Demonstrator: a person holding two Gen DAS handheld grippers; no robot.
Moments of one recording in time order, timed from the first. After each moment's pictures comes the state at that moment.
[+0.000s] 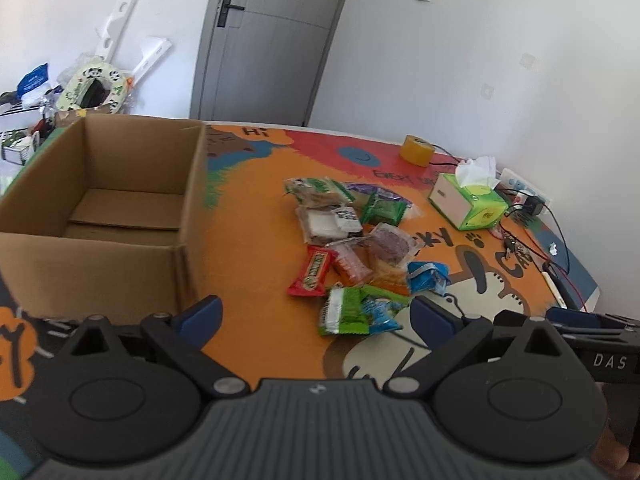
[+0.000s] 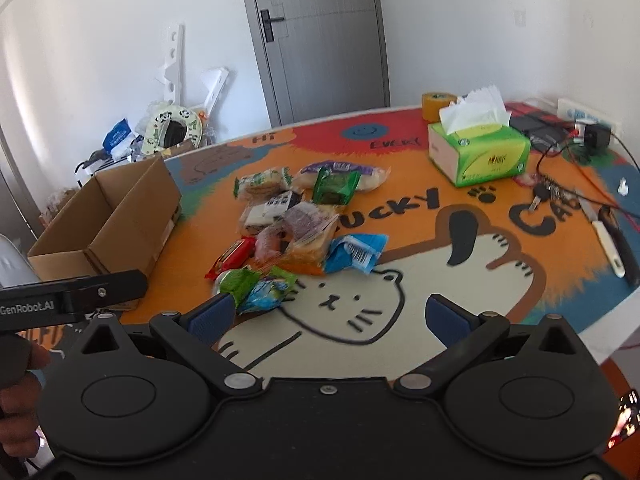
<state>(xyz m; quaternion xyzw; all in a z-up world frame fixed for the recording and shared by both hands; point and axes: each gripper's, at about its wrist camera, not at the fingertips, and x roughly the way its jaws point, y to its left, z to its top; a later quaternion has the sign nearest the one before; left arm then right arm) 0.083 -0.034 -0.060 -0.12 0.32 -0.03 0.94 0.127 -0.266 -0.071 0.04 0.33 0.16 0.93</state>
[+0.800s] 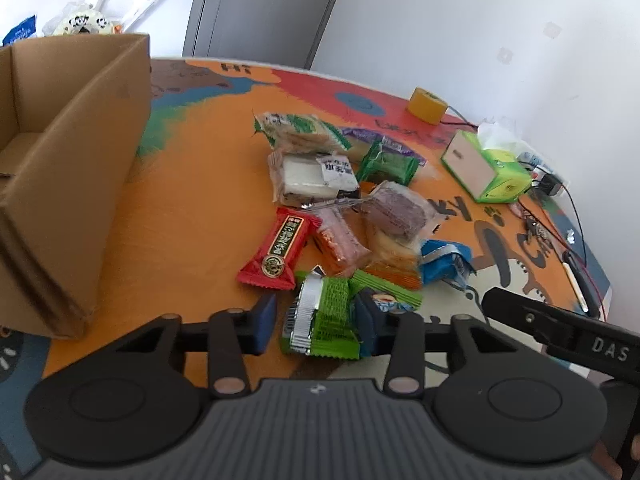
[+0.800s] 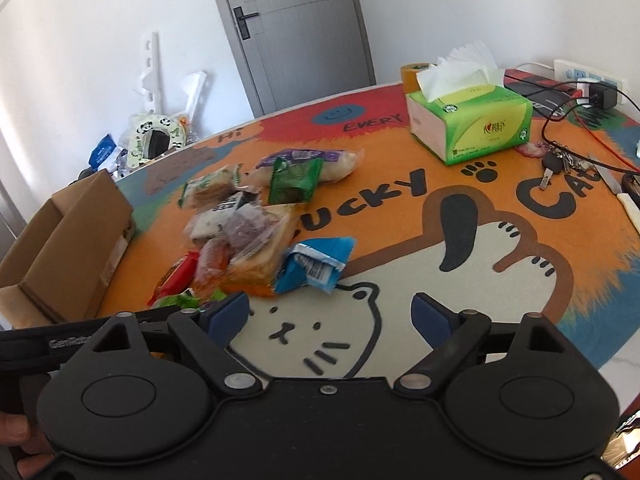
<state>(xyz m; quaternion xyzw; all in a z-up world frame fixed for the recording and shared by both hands) 0.162 -0.057 -0.118 -0.15 0.39 -0.04 0.91 0.192 -0.284 -0.119 0.09 0.36 0.15 0.92</state>
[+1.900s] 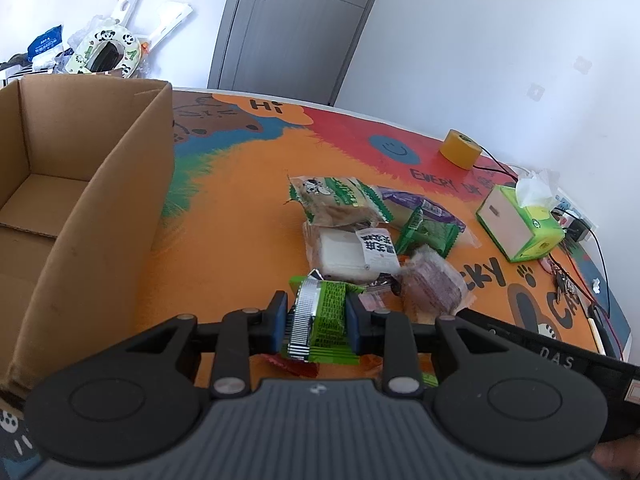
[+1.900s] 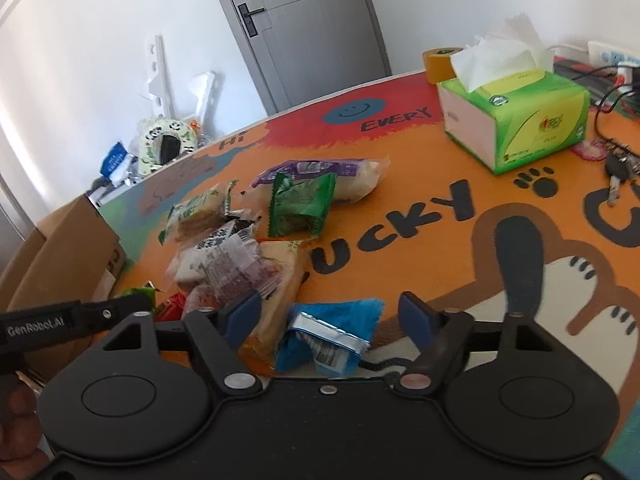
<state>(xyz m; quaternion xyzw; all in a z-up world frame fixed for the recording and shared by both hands) 0.198 -0.034 -0.103 -0.16 0.35 0.01 0.92 0.261 -0.265 -0.142 0.12 0.36 0.18 0.90</state>
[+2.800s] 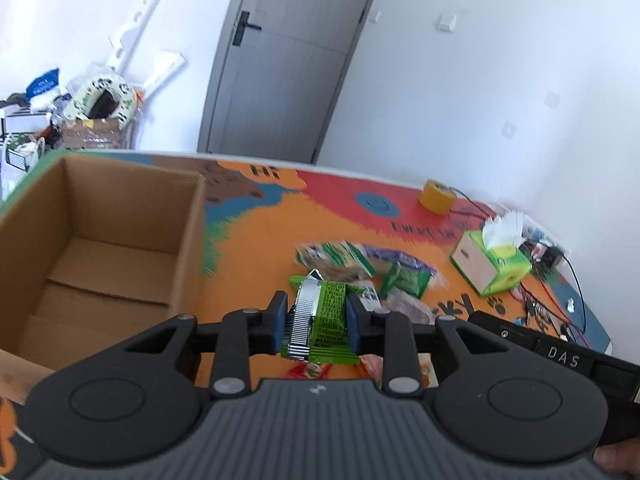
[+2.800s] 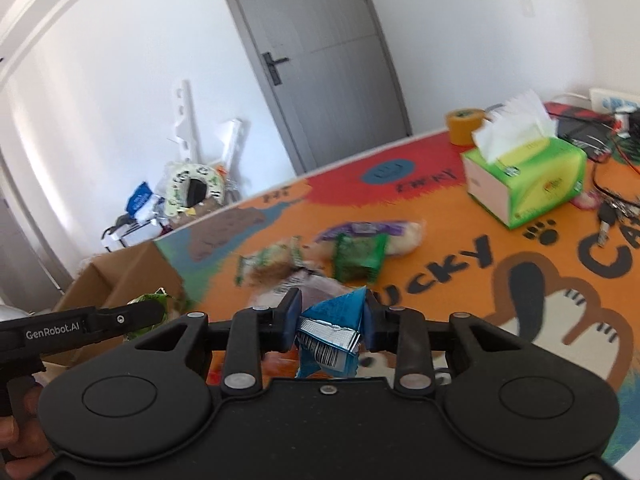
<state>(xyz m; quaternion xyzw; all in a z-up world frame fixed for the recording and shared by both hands) 0.152 -0.010 -0.045 -0.15 0.28 -0.01 0.95 0.212 -0.250 -0.081 0.13 0.29 0.20 0.93</state>
